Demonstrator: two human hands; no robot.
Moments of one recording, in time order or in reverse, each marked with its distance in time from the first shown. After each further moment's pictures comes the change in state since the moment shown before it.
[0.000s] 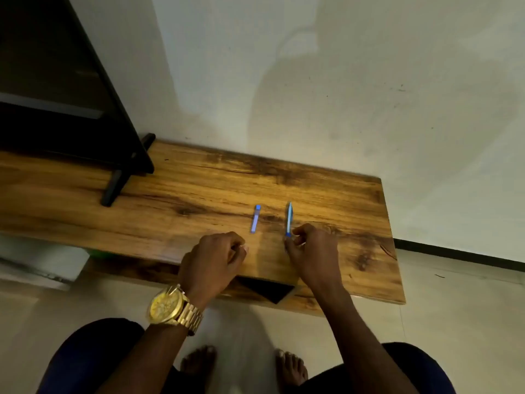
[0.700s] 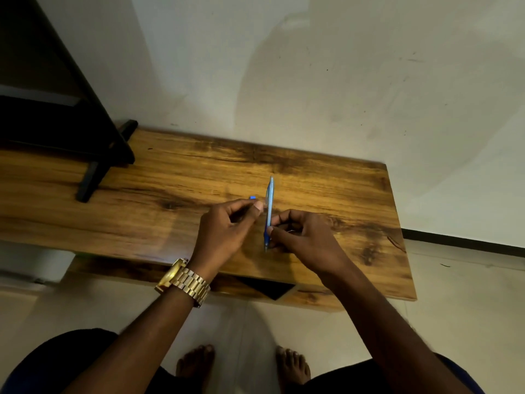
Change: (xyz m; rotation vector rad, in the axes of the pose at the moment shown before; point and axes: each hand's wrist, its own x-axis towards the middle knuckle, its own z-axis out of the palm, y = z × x) left_hand 0.052 0.010 0.038 -0.784 0.043 -0.088; right_hand 0.011 -0.013 -0.016 0.628 -0.419 0.129
